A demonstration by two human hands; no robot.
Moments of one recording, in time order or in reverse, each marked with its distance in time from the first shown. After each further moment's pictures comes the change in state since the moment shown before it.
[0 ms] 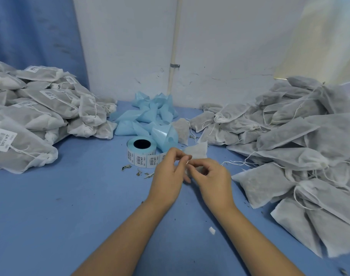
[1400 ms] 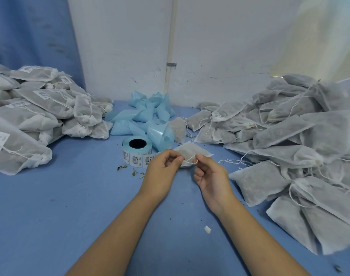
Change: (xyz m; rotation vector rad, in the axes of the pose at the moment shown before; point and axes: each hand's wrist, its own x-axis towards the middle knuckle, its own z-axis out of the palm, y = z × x) left_hand 0.010 -0.005 -0.007 -0.054 -0.026 -0.077; right_hand 0.010 -0.006 -0.006 0.977 -0.049 0.547
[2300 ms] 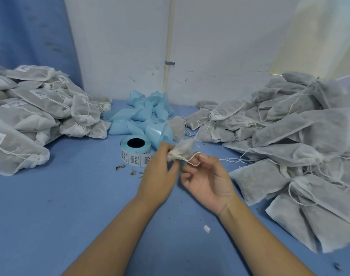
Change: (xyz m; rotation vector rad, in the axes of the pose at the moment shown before) left_hand -0.007 0.002 -0.003 0.355 0.047 0.243; right_hand -0.005 -0.003 -0.001 0.320 -0.469 0.217
